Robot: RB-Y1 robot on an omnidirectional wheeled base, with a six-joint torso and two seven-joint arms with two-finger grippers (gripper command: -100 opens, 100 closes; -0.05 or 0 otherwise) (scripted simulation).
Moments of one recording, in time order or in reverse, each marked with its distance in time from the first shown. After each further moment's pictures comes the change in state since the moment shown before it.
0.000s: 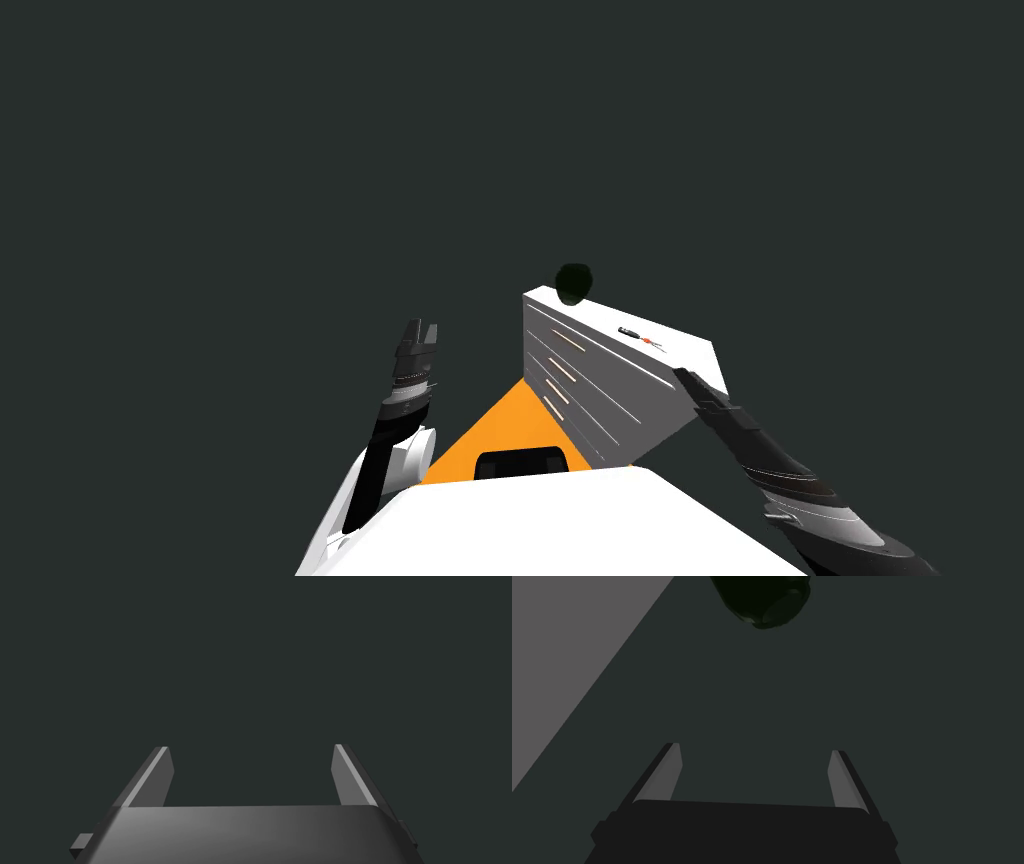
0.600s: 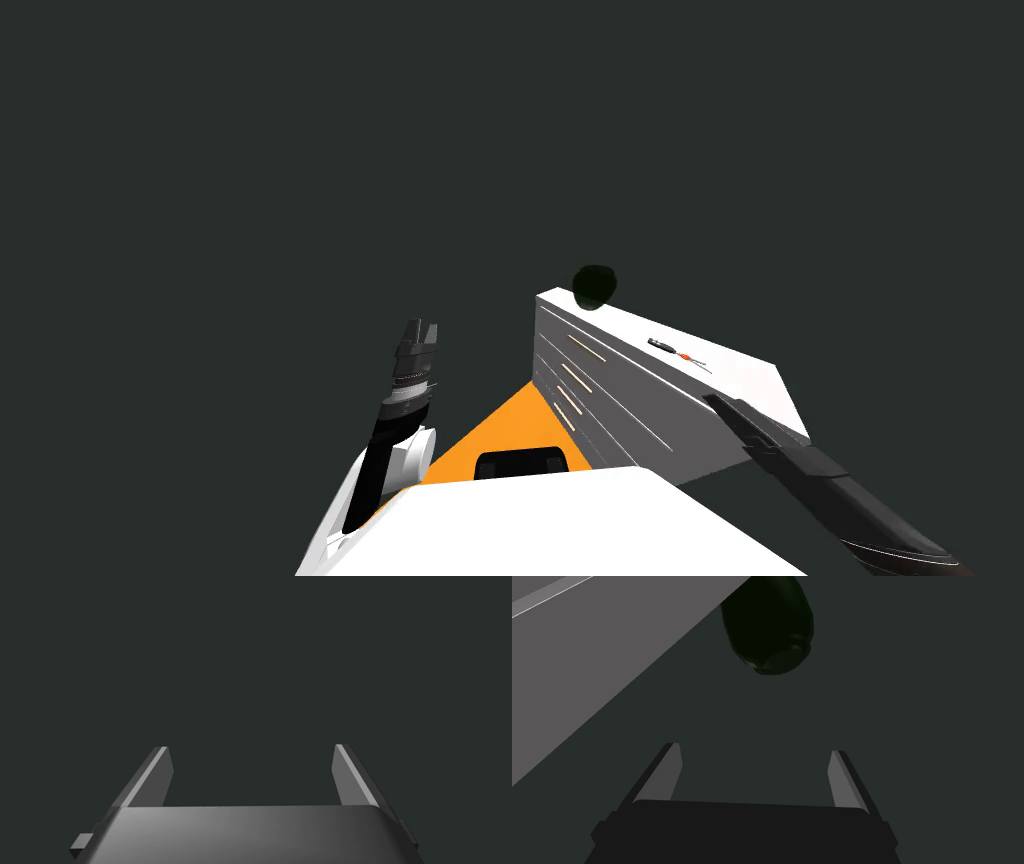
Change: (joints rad) left arm 0.000 0.000 0.000 0.000 0.000 0.000 0.000; right arm 0.154 -0.028 -0.114 0.023 0.051 -0.032 0.011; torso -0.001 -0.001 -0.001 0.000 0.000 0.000
